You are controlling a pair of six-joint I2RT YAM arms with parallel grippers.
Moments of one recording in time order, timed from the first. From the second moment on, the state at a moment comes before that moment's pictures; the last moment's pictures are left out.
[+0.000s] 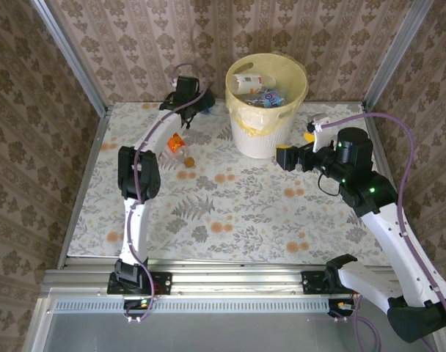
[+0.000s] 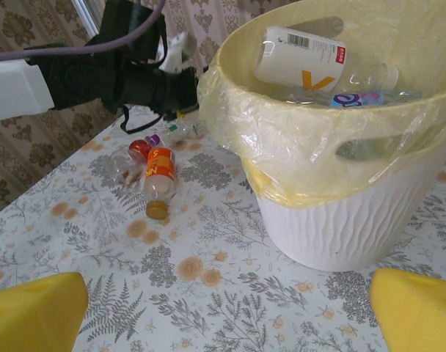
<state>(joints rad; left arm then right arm) -0.36 2.33 2.15 -0.40 -0.07 -0.57 0.29 0.95 1.12 -0.49 -0.24 0.09</state>
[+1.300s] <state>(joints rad) -0.39 2.84 2.59 0.13 0.30 -0.94 0.29 1.00 1.12 -0.49 -0.24 0.09</state>
